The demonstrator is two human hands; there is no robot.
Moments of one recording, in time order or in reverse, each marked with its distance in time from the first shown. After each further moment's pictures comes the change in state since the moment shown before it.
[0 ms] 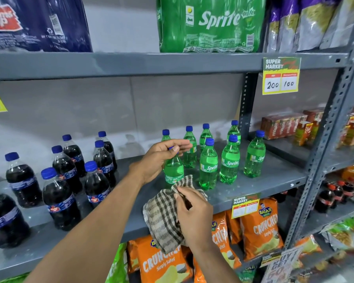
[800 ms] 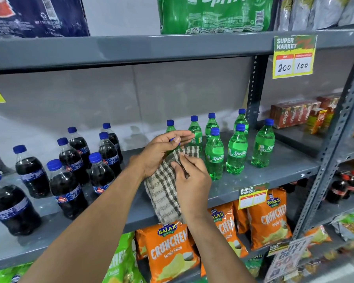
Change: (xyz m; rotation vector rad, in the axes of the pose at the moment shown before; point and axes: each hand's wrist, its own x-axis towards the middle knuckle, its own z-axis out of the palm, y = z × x) left_hand -0.009 0.003 -0.005 -0.035 -0.012 -0.055; right_hand 0.041 -0.025 0.026 0.054 0.170 -0.107
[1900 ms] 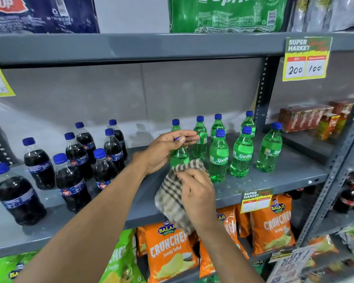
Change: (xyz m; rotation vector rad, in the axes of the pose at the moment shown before) left_hand 0.002 0.003 0.004 -0.033 0.027 -0.030; right_hand -0.015 0.037 -0.019 -0.170 -0.200 -0.297
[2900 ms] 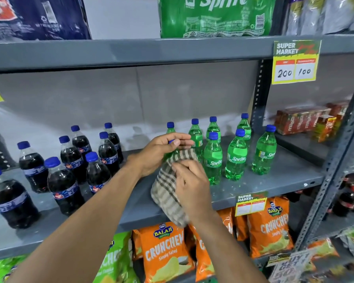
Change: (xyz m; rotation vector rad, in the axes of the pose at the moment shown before) left_hand 0.002 0.002 0.005 0.042 0.019 -0.011; right_hand 0.032 -0.005 -0.010 0.043 -0.002 -0.009
